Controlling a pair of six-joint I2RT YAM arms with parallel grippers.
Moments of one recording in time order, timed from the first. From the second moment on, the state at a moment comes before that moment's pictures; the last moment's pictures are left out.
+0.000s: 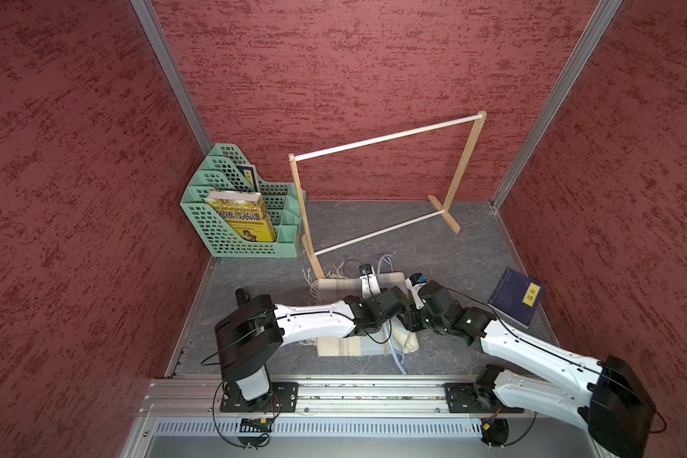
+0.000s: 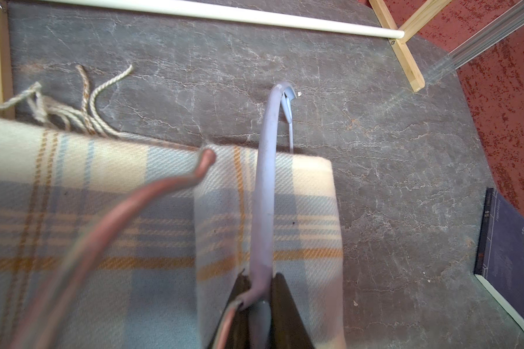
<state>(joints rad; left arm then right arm) -1.13 1.69 1.04 -0.27 -0.61 -1.14 0.77 1.04 0.54 -0.36 -0.02 0.54</state>
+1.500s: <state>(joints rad) -1.11 1.75 1.13 -0.27 -0.58 -1.05 0.88 0.87 0.45 -0.28 -0.05 0.66</state>
